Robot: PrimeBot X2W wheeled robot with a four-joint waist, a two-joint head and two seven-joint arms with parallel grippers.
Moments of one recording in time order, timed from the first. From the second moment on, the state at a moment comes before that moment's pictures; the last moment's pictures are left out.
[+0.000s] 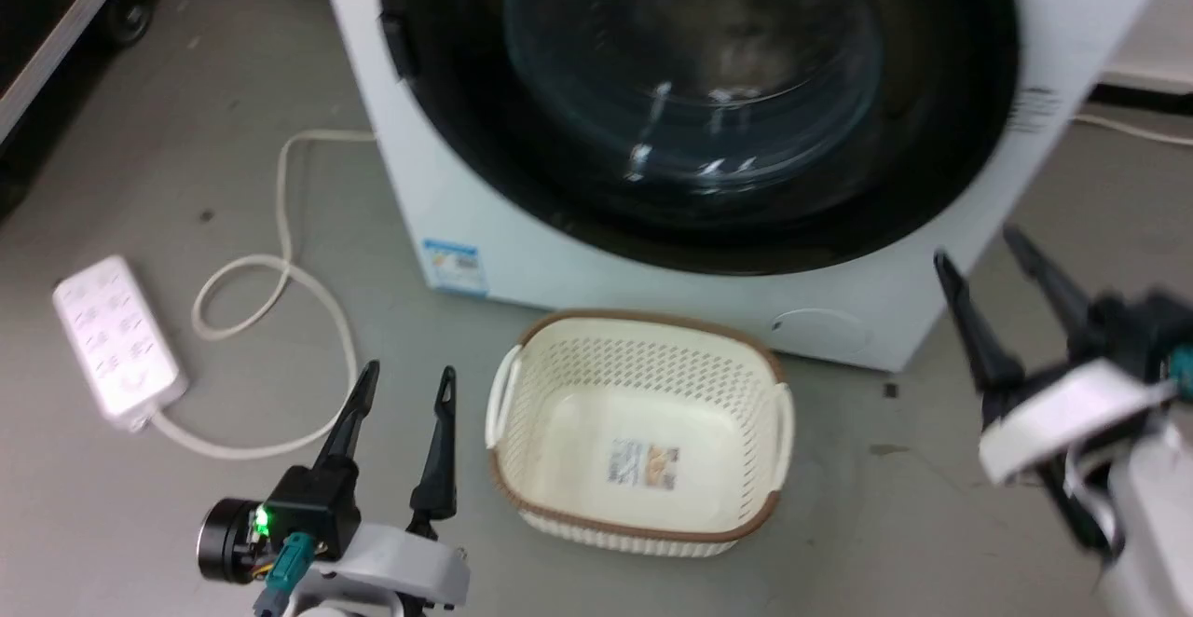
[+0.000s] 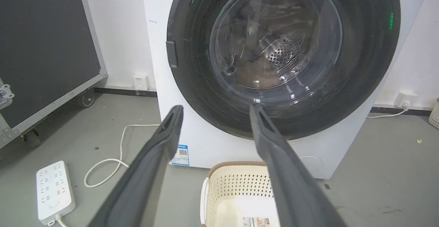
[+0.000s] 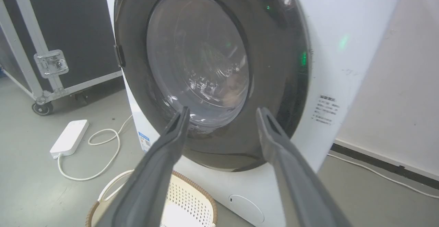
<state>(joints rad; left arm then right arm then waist) -0.08 0.08 -0.13 0.10 -0.11 -0.02 -0.26 -0.44 -0.37 0.23 0.41 0.34 0.13 -0.25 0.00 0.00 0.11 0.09</state>
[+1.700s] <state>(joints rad) -0.01 0.07 -0.09 0.14 -0.12 -0.04 -0.21 0.03 -0.06 -0.03 0.08 0.03 0.13 -0.21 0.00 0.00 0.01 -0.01</state>
